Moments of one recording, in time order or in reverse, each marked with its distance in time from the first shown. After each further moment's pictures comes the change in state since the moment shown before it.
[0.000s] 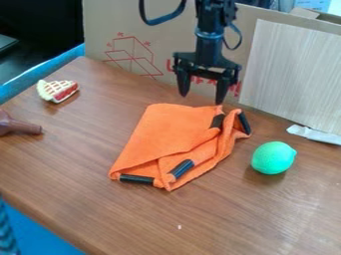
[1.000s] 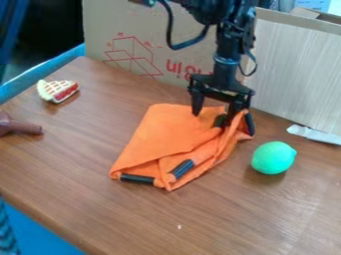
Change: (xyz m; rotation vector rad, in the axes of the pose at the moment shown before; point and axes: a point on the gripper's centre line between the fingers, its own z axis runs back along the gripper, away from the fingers) arm 0.001 -0.024 -0.038 0.042 0.048 -0.027
